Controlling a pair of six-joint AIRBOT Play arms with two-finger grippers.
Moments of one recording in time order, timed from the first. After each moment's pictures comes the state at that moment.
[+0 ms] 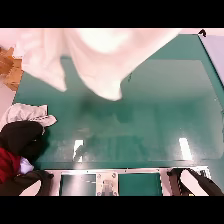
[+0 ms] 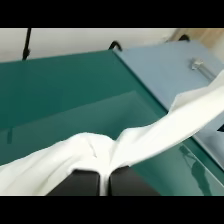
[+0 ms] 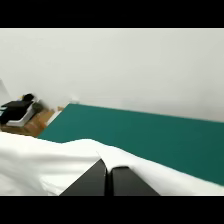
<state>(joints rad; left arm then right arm) -0.16 -1.05 1.91 0.90 -1.16 -1.48 -0.45 -0.91 1.75 -0.54 1.24 1.19</state>
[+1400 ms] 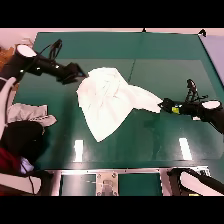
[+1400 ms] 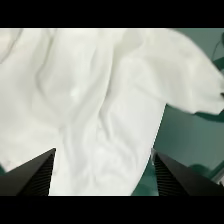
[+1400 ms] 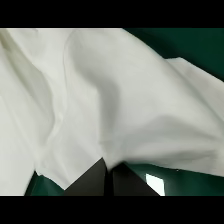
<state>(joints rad) -0.02 -1.58 1.48 0.82 -1.32 -1.37 -0.25 -1.16 0.65 -0.67 0.76 1.04</state>
